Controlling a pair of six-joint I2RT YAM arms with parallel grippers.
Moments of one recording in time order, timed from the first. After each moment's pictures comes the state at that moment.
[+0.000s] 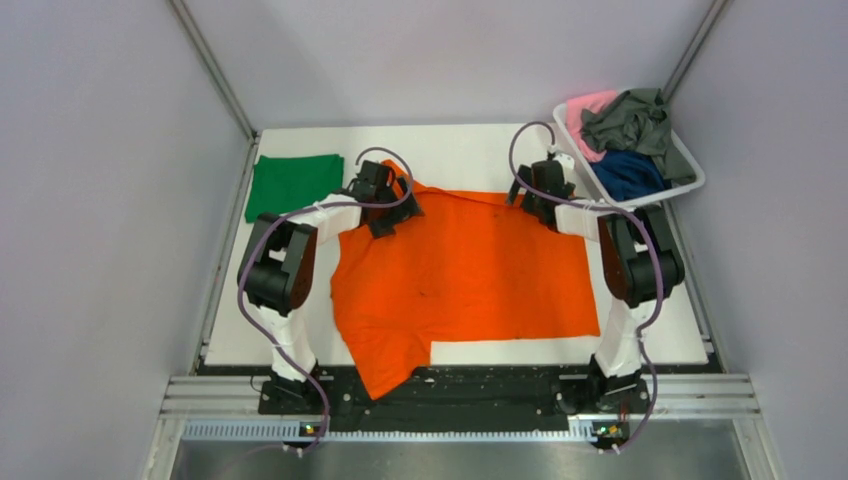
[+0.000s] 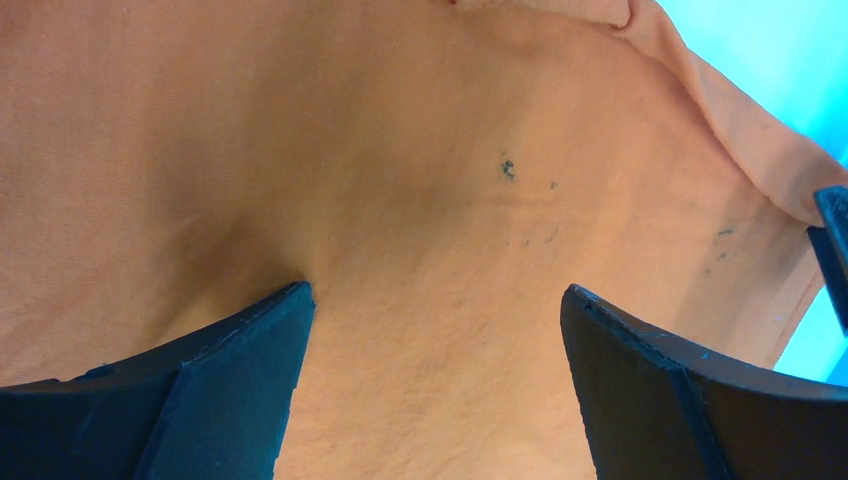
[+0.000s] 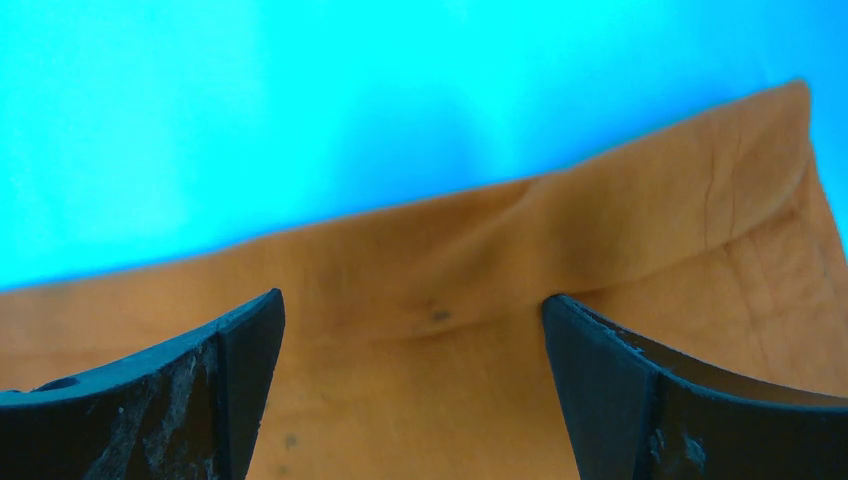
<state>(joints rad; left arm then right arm) -0.35 1.91 1.24 -0.22 0.11 -0.80 0.26 1.88 1.06 0.11 0.24 0.51</state>
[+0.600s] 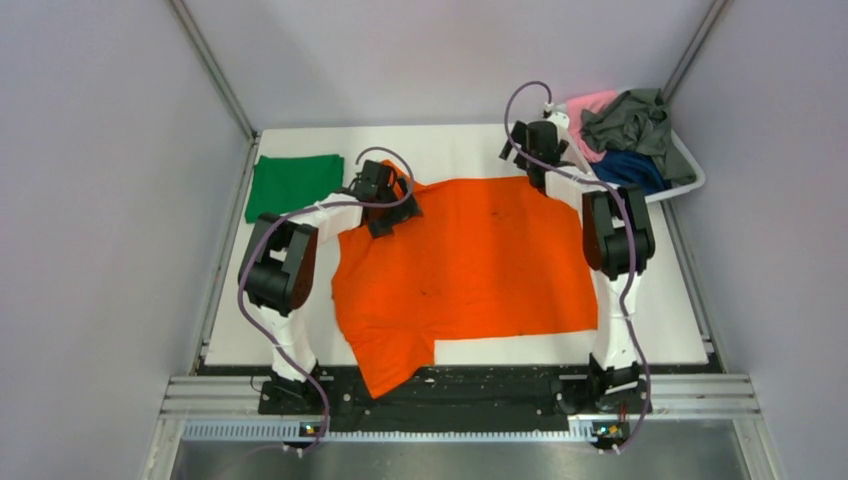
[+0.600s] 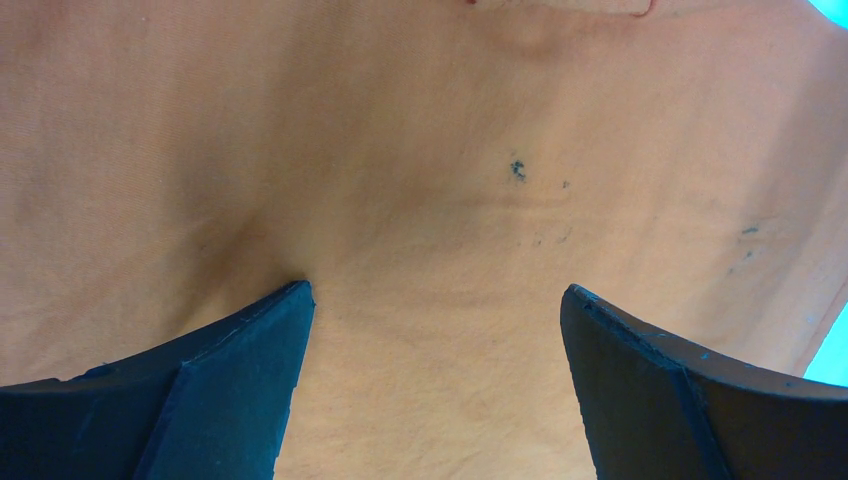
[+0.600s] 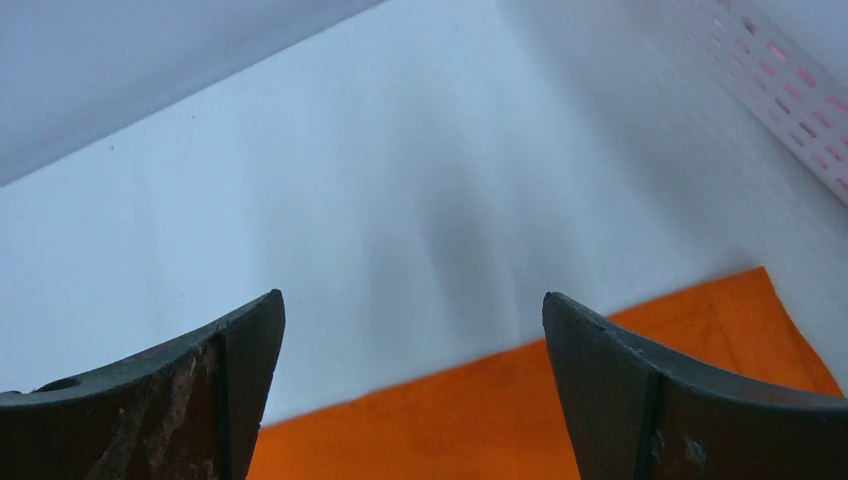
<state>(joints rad) -0.36 1.91 1.25 -0.24 0.07 -0.78 0.22 2.19 1.56 0.14 0.26 0.50</state>
